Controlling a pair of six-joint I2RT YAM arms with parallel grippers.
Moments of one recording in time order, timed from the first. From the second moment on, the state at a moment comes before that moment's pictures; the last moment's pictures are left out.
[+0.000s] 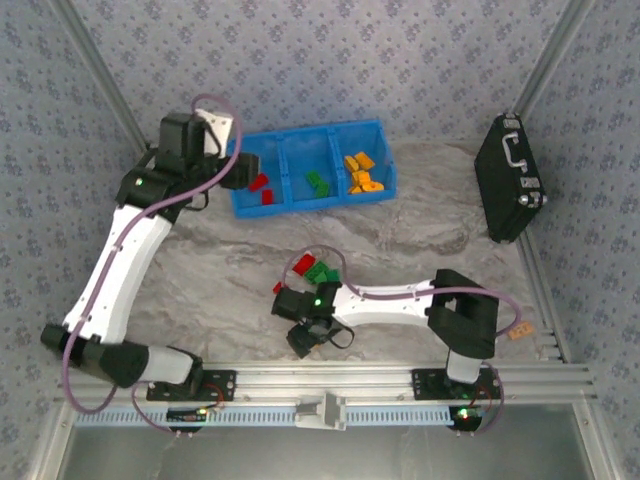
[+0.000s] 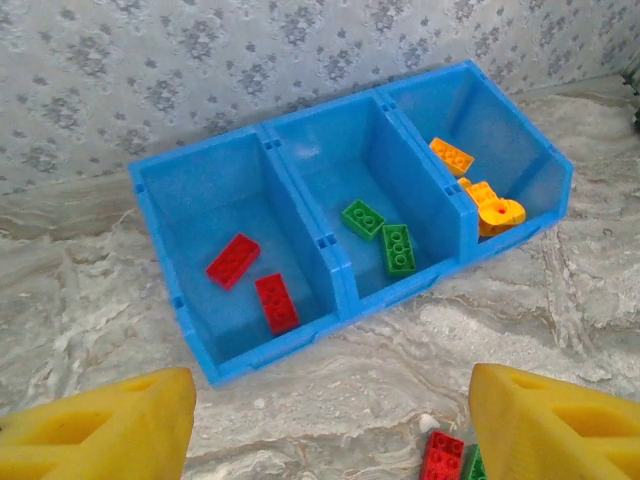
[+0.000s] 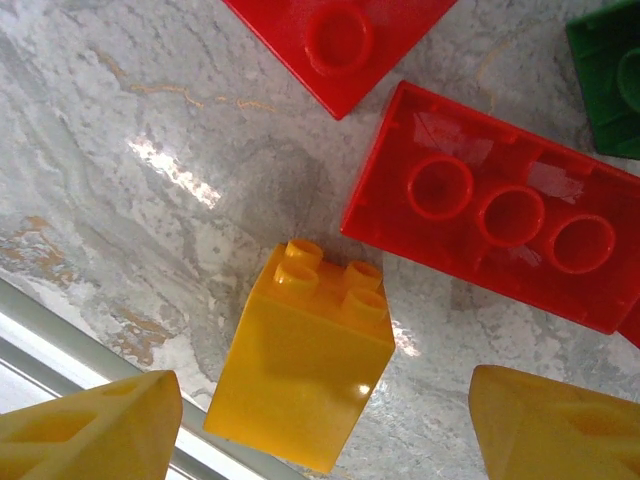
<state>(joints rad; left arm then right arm) -0.37 1.34 1.65 -0.88 0.01 -0.10 1.28 1.77 1.16 -0.79 0.03 0.59</state>
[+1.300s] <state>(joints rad) -0.21 0.89 1.21 -0.66 0.77 -0.05 0.90 1.16 1.09 -0.55 -0.21 0.39</state>
